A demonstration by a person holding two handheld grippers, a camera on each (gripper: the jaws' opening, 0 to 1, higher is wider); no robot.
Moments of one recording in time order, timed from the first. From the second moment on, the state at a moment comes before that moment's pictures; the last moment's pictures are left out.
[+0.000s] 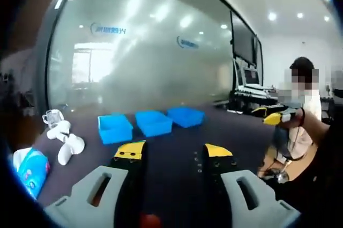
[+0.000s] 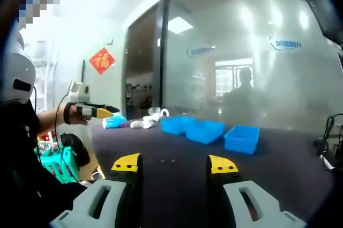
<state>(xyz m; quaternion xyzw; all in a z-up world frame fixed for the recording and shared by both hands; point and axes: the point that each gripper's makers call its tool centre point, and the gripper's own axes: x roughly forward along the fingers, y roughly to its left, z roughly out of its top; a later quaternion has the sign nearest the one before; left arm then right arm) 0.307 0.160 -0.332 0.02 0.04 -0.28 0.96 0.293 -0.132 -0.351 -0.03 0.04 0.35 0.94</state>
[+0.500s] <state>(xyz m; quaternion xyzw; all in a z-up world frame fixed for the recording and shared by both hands) 0.292 0.171 -0.359 0.02 0.08 -0.30 0.95 0.292 -0.086 -0.372 -0.16 0.15 0.48 0.85</state>
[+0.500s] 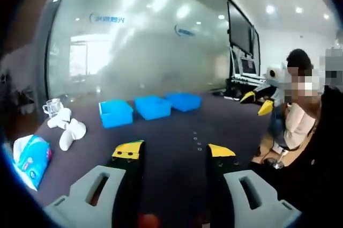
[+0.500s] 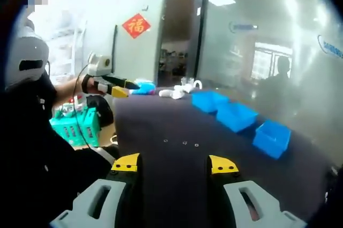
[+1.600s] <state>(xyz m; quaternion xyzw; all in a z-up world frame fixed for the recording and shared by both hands) 0.259 0.169 -0.374 0.03 0.10 -0.32 0.94 0.325 0.020 -0.423 -0.35 0.29 0.60 0.66</state>
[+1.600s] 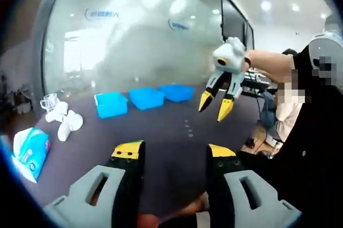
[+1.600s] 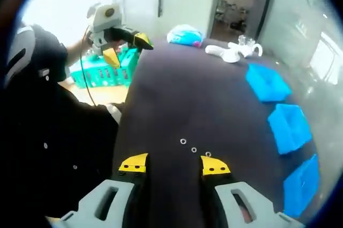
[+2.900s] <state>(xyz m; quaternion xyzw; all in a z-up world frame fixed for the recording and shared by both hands) 0.247 0.183 -0.392 0.00 0.12 -0.30 0.95 0.344 0.051 -0.470 -0.36 0.37 0.59 0.62</state>
